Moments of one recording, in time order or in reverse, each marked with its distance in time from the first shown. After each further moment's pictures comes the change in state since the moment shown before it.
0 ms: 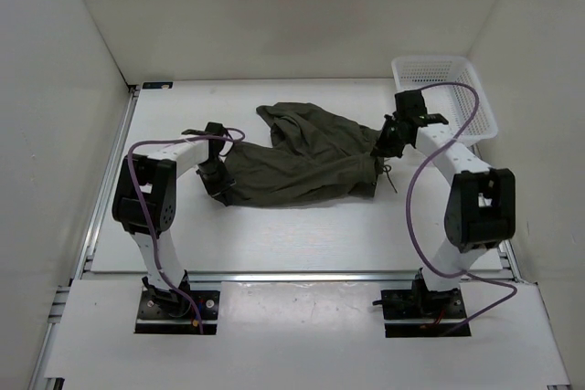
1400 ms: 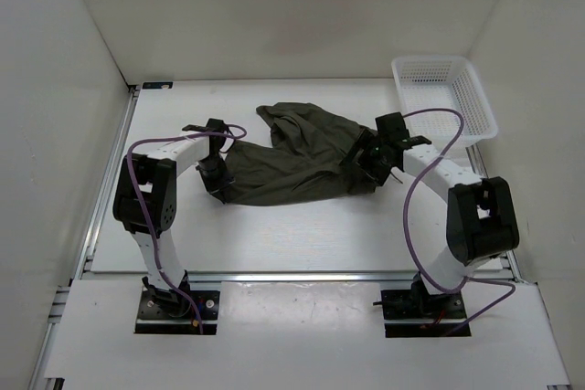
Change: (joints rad) left arm -0.008 0.008 0.055 -0.060 -0.031 0.038; right arm 0.135 -0.084 -0.216 0.123 -0.058 0.286
